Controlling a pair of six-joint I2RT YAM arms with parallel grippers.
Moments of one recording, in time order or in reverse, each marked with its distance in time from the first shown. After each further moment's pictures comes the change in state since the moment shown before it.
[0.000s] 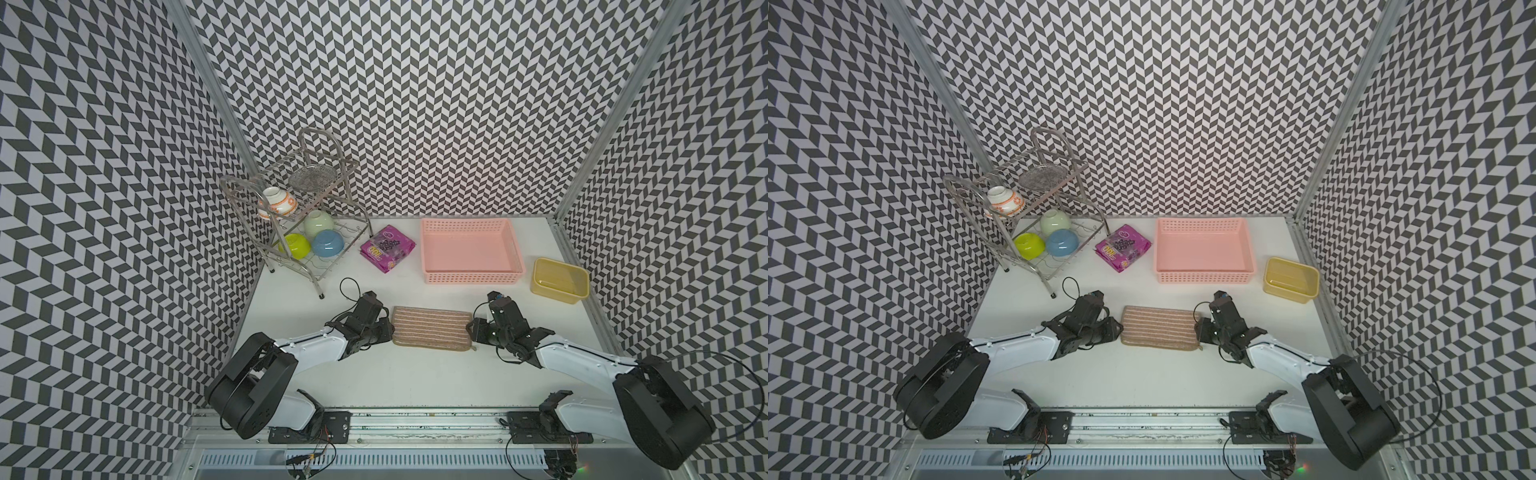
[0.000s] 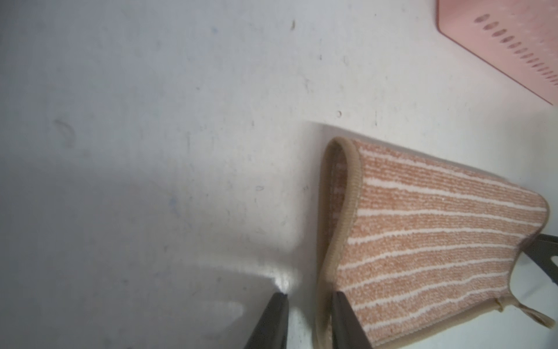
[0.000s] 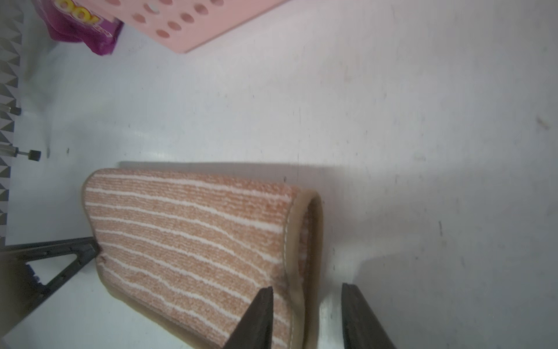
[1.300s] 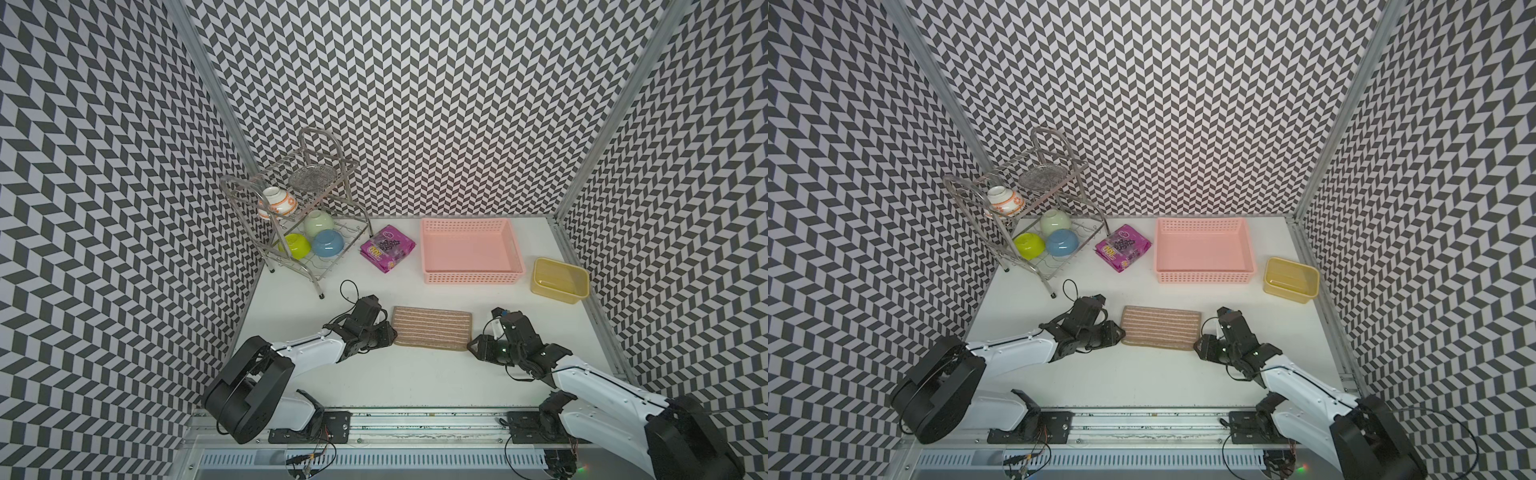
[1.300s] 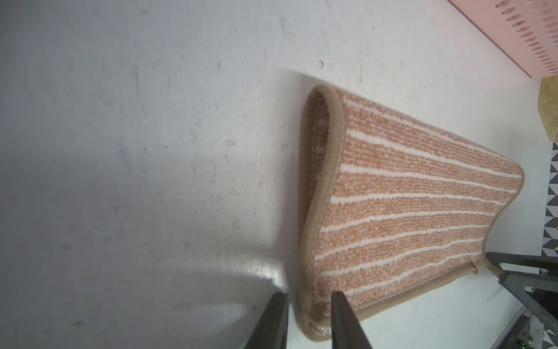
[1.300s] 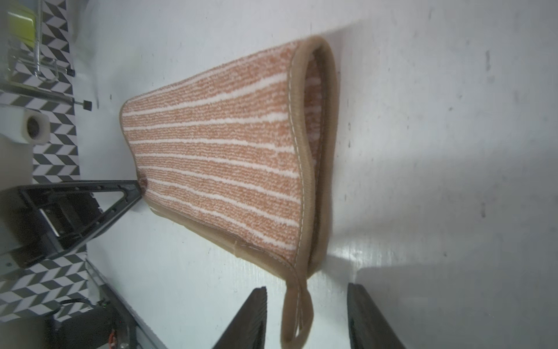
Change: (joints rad) left arm 0.001 -0.018 -0.022 -0.005 0.116 -0.020; right arm 0.005 -0.238 -0.147 -0.127 -0.205 0.069
